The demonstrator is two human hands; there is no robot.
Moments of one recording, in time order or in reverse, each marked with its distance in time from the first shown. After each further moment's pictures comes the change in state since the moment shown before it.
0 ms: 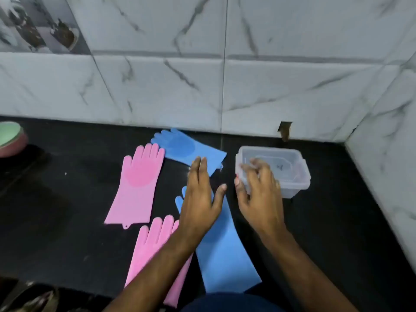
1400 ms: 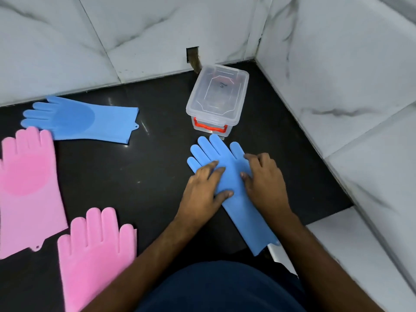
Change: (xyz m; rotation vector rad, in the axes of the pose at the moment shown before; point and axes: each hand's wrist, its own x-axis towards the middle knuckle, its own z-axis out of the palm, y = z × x) left_hand -0.056 0.037 0.123 0.021 -0.716 0.291; right_hand -0.127 0.107 -0.056 -0.316 -0.260 0.558
